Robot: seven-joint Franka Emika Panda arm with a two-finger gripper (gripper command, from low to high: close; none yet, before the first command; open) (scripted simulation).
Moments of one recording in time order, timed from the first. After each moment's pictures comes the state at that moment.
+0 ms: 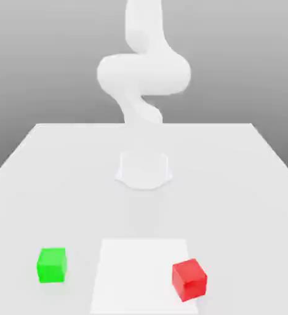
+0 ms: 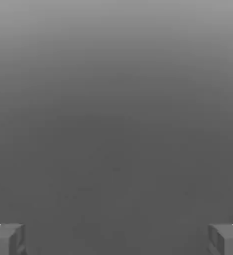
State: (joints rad) arm 0.01 -0.71 0.00 -2.32 0.00 2.34 0.78
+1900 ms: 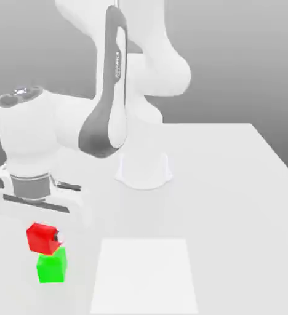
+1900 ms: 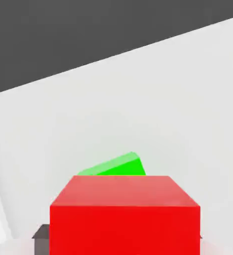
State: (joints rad) arm -0.28 0.19 -0.16 -2.60 0.09 2.79 0.57
